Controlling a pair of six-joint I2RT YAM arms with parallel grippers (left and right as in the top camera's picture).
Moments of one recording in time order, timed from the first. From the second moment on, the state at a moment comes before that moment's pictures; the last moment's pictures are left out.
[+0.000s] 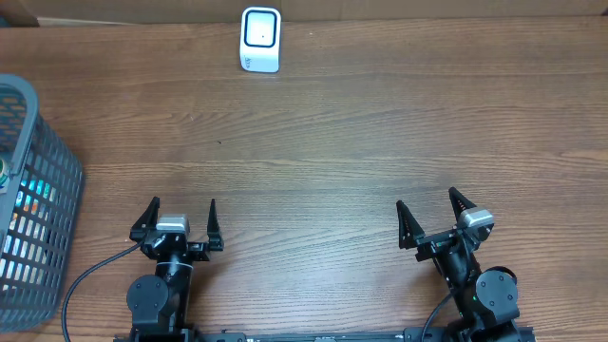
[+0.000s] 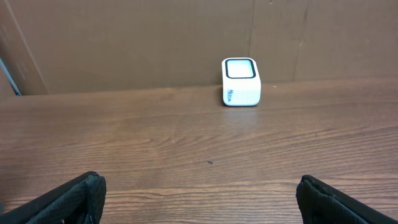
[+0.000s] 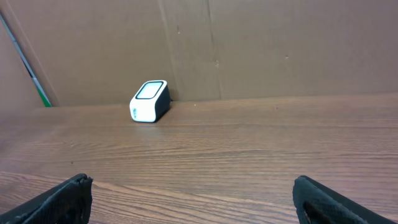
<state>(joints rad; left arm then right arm) 0.01 0.02 0.01 -0.07 0.05 0.03 0.30 0.01 0.02 -0.03 0.01 0.17</state>
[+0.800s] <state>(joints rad) 0.01 0.02 0.10 0.00 0.07 -0.08 0.30 0.01 0.02 -0.03 0.01 0.17</state>
